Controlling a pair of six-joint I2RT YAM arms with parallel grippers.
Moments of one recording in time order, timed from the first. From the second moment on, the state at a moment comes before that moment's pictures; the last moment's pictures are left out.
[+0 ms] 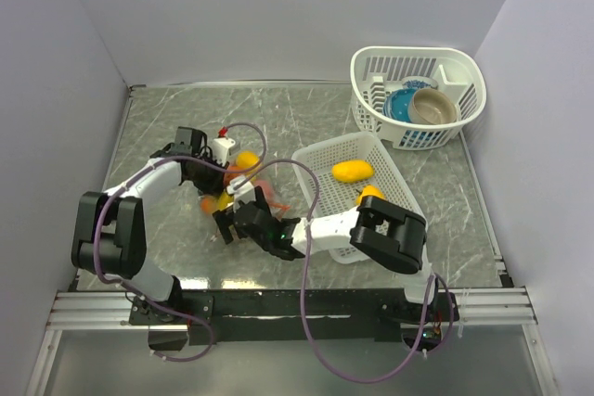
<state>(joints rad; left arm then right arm) -0.16 1.55 0.95 -0.47 0.37 0.39 1.23 1.97 1.11 0.39 0.46 0.35</state>
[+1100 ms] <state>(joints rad) -0.16 1.53 0.94 -0.50 0.37 0.36 1.24 2.04 1.14 0.32 0.51 0.37</state>
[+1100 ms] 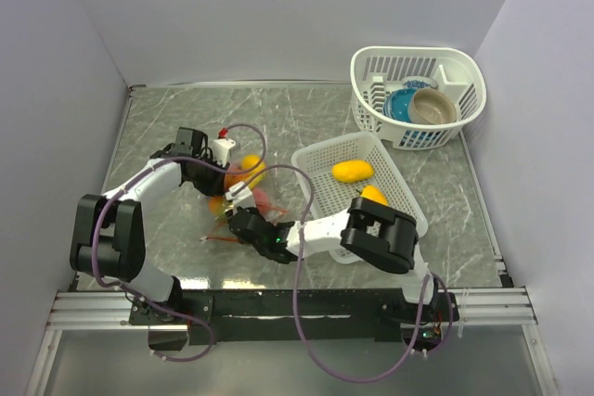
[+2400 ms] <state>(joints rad) -0.07 1.64 0.98 -0.41 0.37 0.32 1.17 1.05 0.75 -0.34 0.92 0.63</state>
